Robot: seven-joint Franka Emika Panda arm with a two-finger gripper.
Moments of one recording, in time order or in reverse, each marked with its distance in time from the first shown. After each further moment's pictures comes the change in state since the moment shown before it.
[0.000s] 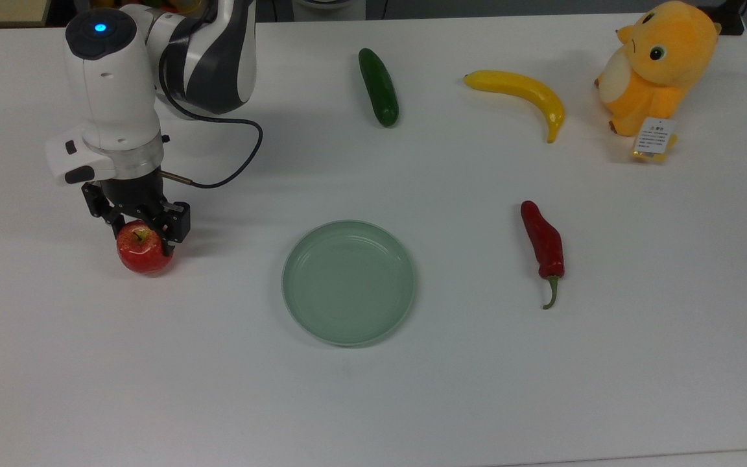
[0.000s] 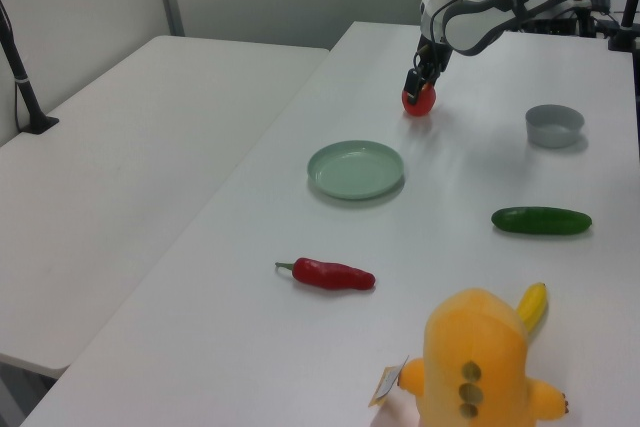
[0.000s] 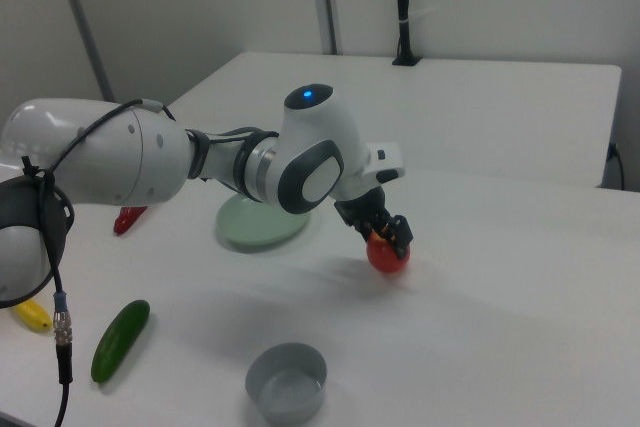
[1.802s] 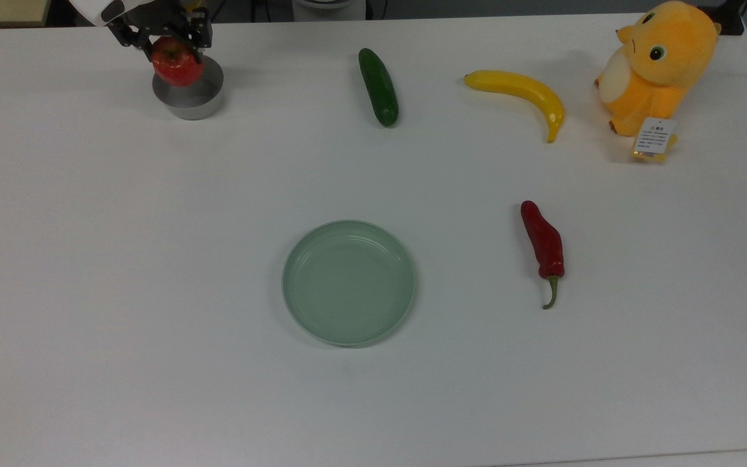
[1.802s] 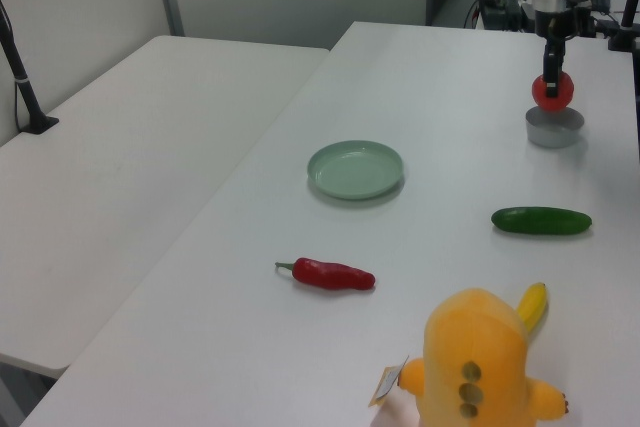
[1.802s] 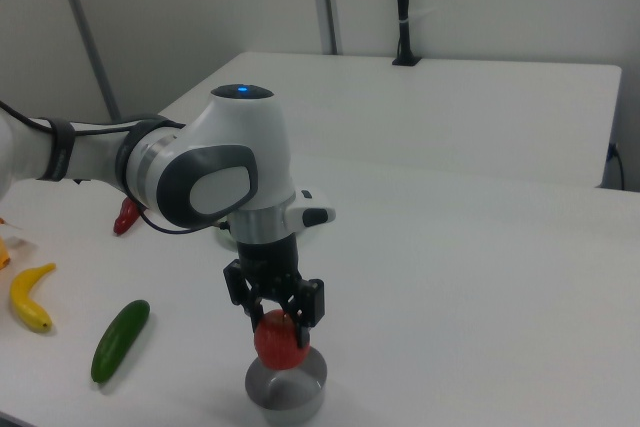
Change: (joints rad) arm -0.031 -0.635 -0.057 -0.594 -0.074 -0.448 -0.376
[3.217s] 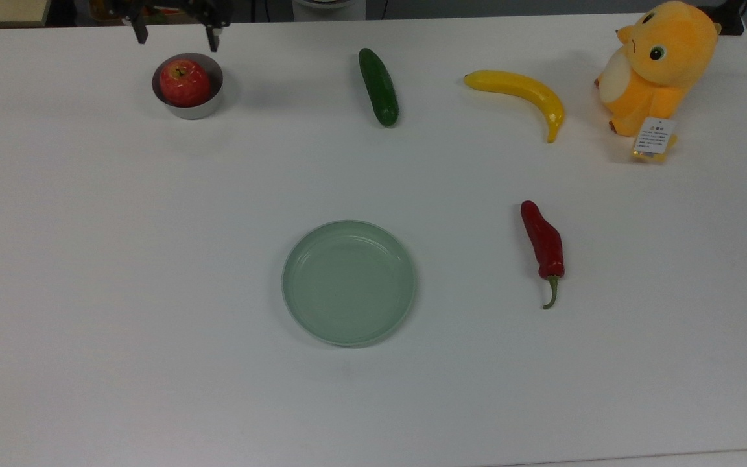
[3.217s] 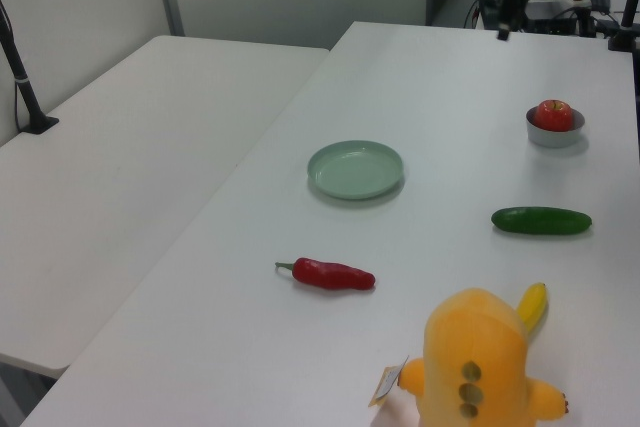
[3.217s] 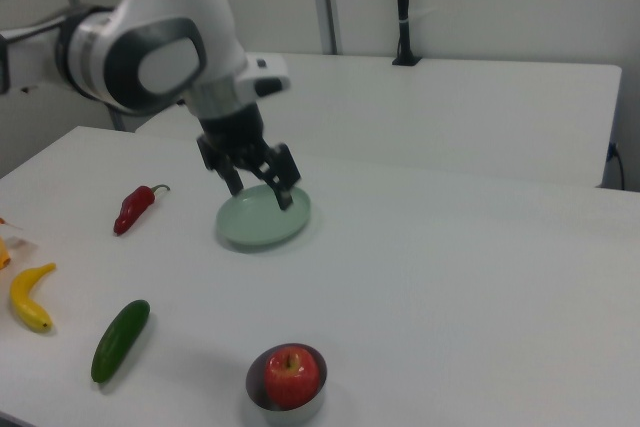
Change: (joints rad) arm 0.071 -0.036 0.086 0.264 0.070 -0.056 0.239
